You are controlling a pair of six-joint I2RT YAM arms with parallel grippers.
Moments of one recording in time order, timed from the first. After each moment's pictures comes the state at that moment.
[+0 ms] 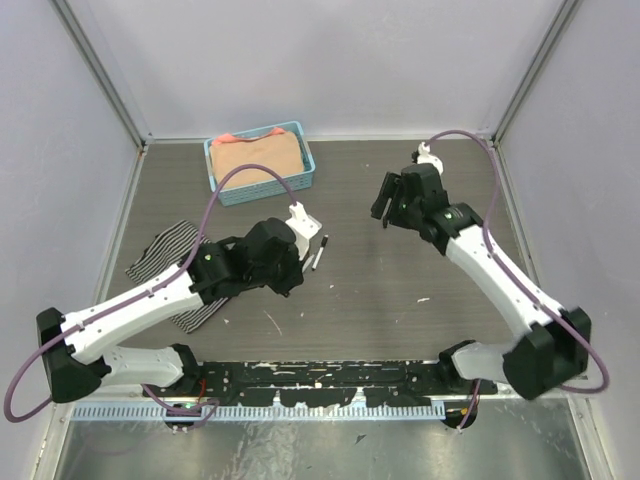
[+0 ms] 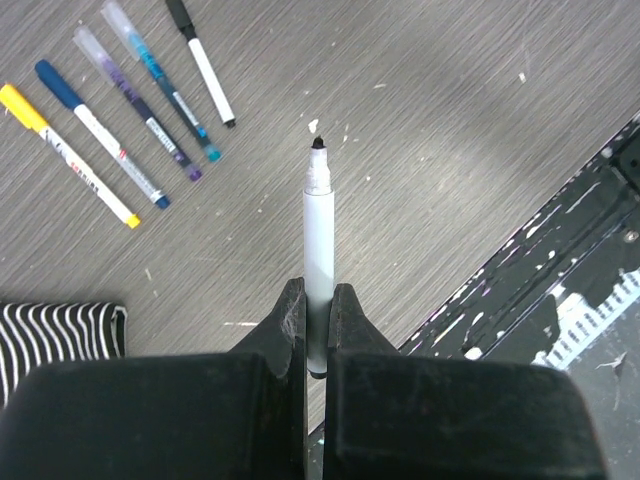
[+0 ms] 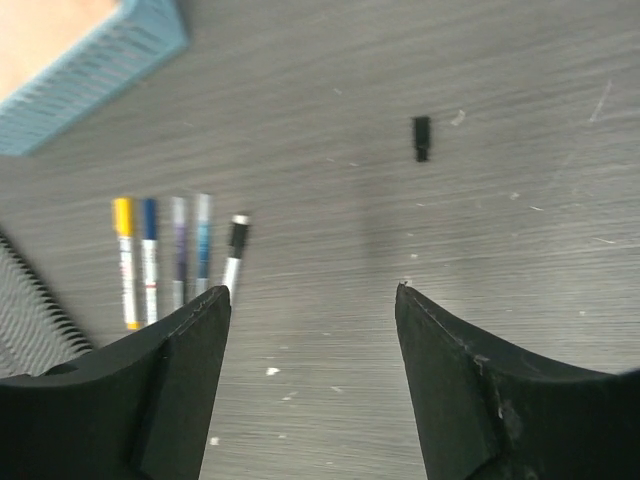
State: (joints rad) left arm -1.03 1.19 1.14 -0.72 -0.12 -0.24; right arm 0.45 1.22 1.12 -0.52 0.18 0.61
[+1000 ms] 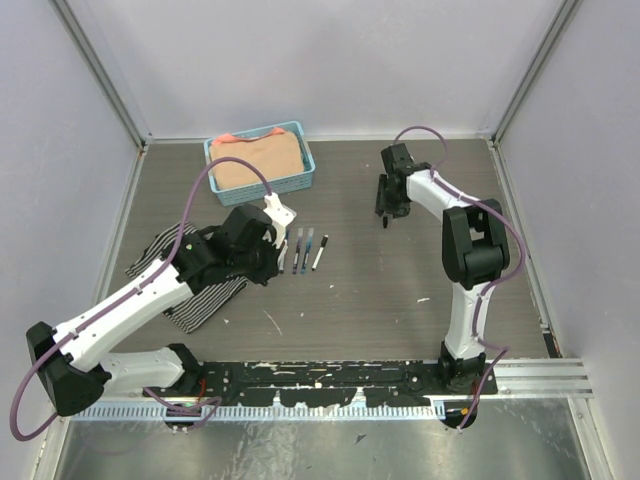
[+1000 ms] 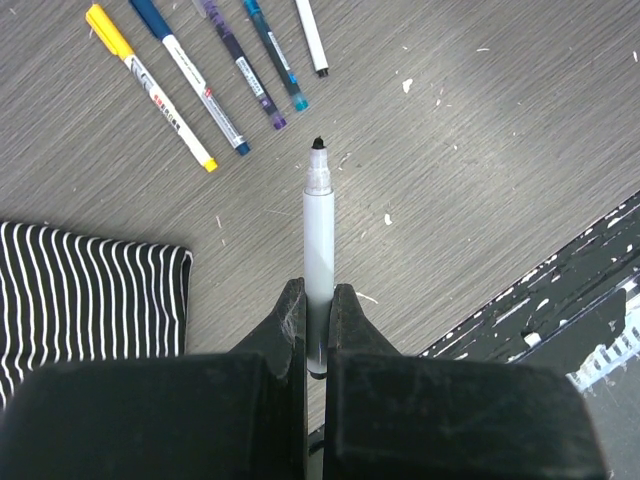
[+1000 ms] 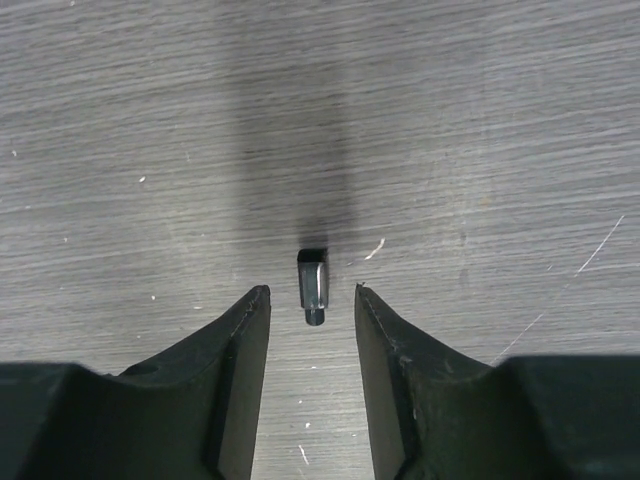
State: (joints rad) left arm -0.85 1.15 1.13 -0.84 -0.08 -0.17; right arm 0.26 2.01 1.52 -0.60 0.11 0.35
